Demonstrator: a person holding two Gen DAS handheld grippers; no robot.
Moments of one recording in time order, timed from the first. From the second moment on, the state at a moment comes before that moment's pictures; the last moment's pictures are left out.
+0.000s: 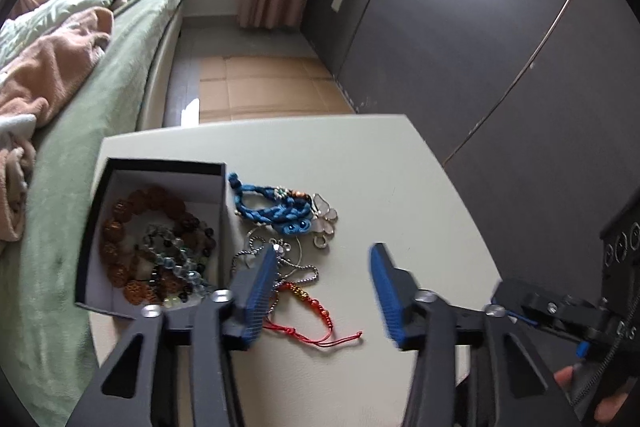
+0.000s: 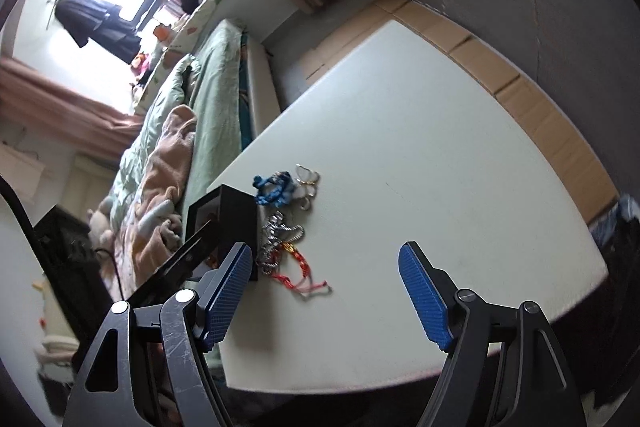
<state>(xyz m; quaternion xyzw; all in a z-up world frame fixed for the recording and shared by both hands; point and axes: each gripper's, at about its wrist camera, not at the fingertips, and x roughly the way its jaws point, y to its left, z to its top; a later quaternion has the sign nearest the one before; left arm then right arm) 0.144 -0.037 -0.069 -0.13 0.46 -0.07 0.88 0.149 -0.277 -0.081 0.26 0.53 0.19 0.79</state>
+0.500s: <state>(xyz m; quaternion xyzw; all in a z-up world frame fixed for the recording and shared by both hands) 0.179 -0.059 -0.106 -0.05 0.51 -0.01 0.86 0.170 -0.310 -0.093 0.35 0.53 0.18 0.75</state>
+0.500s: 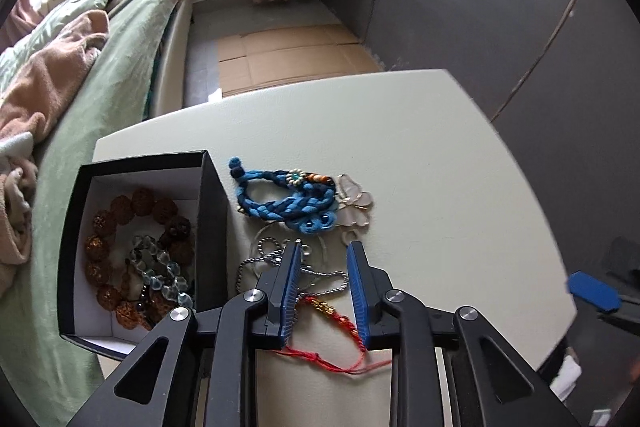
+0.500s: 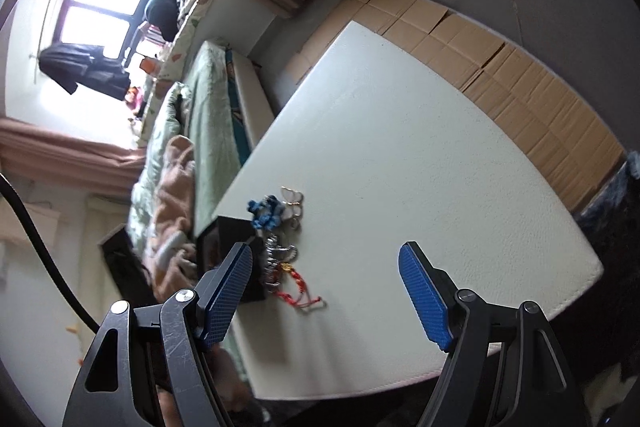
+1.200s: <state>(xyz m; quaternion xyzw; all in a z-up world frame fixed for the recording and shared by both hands) 0.189 -0.079 -0.123 0.01 0.54 0.02 0.84 0.175 -0.319 -0.094 0.36 0.53 0.17 0.75</state>
